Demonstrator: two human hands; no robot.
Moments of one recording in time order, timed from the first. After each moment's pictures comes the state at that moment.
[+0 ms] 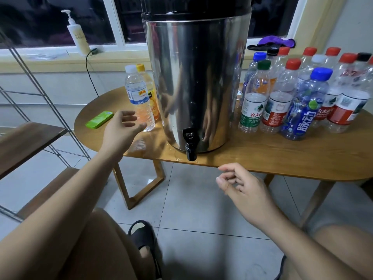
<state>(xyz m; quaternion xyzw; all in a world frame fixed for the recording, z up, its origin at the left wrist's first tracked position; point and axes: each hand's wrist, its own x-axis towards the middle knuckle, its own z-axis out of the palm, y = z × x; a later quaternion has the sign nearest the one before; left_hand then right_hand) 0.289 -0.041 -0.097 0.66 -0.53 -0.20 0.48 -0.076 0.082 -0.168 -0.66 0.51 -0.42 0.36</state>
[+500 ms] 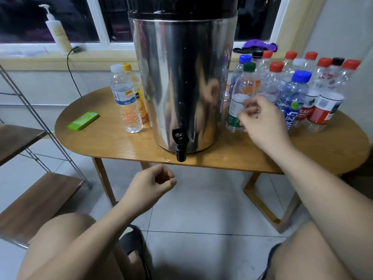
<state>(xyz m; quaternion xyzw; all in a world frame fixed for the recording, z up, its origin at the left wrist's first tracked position) 0.203 0.059 -0.166 0.60 -0.69 -0.28 0.30 -0.121 -0.021 -0.057 -0.63 0.61 -0.47 0.14</state>
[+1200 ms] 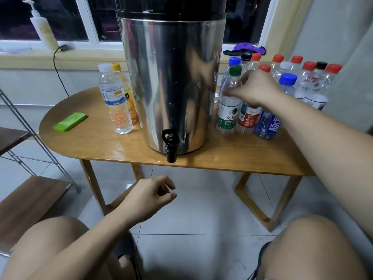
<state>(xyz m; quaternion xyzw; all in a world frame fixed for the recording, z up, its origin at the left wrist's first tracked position) 0.188 0.060 -0.181 0.57 -0.75 -0.25 0.20 -0.133 -0.081 0.029 -0.64 0.72 -0.27 0.09</state>
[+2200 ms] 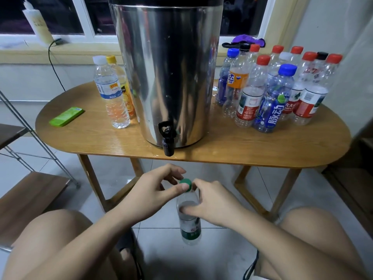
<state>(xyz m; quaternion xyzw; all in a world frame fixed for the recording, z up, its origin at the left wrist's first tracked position) 0.171 0.082 -0.157 0.48 -0.75 -0.34 0.31 -0.056 0.091 -0.171 -0.74 0.61 -0.09 0.27</state>
